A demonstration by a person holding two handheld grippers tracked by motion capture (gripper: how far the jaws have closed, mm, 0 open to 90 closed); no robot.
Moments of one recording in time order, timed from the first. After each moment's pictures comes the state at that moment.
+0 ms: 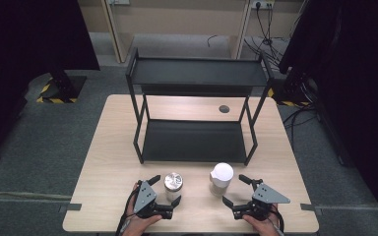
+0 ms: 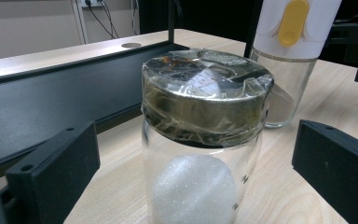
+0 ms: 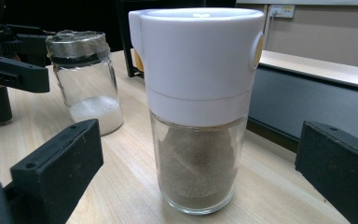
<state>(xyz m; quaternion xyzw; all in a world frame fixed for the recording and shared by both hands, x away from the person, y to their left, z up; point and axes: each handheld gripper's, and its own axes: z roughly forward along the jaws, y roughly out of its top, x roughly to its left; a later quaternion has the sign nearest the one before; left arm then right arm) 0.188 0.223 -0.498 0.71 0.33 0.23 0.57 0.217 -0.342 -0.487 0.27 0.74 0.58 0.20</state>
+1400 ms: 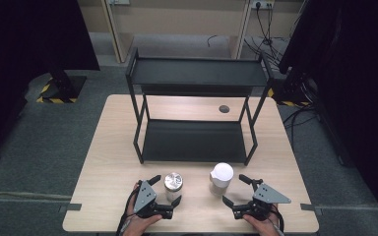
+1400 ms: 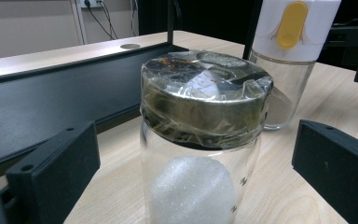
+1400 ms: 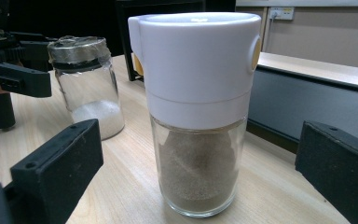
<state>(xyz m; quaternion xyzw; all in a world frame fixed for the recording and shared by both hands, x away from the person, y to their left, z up) 0.188 0.223 -0.500 0.71 0.33 0.23 0.58 0.217 -0.343 -0.489 0.27 0.73 0.59 0.19</state>
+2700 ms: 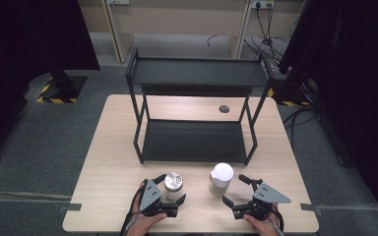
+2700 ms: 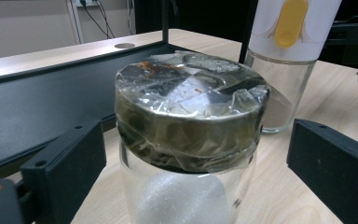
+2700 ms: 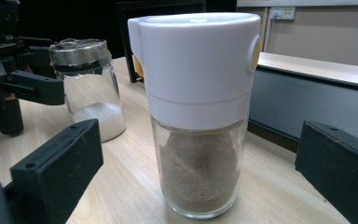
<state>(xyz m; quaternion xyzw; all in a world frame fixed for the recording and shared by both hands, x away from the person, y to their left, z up) 0.195 0.211 -0.499 0.71 0.33 0.23 0.58 0.218 -0.344 -0.491 0.28 0.73 0.59 0.19</state>
